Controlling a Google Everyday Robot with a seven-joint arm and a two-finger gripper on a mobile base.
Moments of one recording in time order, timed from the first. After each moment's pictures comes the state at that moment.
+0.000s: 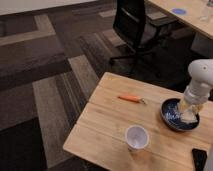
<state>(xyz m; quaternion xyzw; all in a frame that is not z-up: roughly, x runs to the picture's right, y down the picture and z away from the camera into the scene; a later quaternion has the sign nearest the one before) 0.428 0.103 0.743 -0.22 0.31 0.68 0.63</state>
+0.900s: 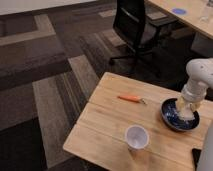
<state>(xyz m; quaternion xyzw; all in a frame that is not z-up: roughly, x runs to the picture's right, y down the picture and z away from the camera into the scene) 0.428 0.103 0.743 -0.22 0.31 0.68 0.63</state>
